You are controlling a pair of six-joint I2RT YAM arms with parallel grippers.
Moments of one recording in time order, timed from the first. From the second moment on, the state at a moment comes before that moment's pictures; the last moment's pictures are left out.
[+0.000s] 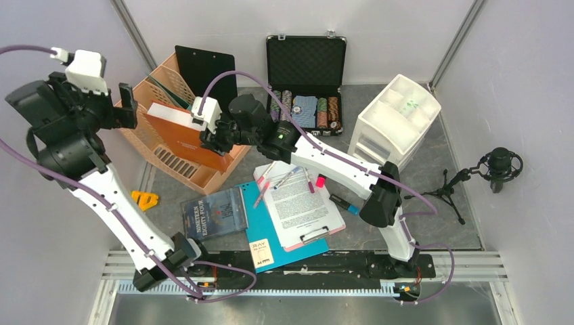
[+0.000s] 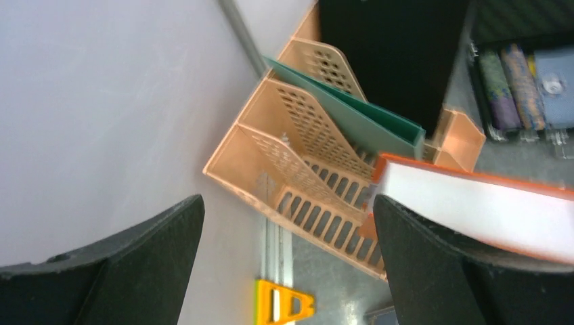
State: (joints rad) left arm 0.68 1.19 1.87 -0.97 0.52 0.38; right arm 1.07 2.08 2.16 -0.31 -0.23 -0.25
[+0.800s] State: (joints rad) left arm 0.23 1.28 2.06 -1.55 0.76 1.24; right arm 1.04 2.01 1.98 -0.32 -0.27 -0.29
